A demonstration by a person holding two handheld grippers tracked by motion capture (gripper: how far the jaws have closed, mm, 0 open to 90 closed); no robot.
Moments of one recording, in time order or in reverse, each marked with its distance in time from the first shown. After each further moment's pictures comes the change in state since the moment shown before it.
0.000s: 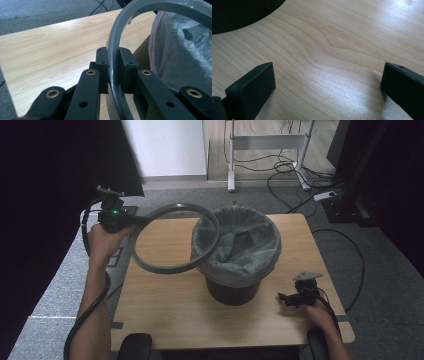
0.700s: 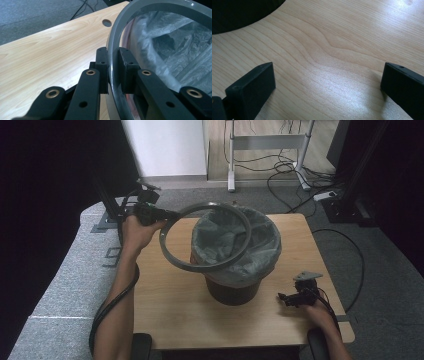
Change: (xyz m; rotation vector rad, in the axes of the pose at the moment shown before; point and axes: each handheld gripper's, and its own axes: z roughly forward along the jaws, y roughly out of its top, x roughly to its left) left arm -0.055 0.037 0.060 0.036 -0.081 0.100; right arm 0.000 0.000 0.000 0.000 0.000 0.000
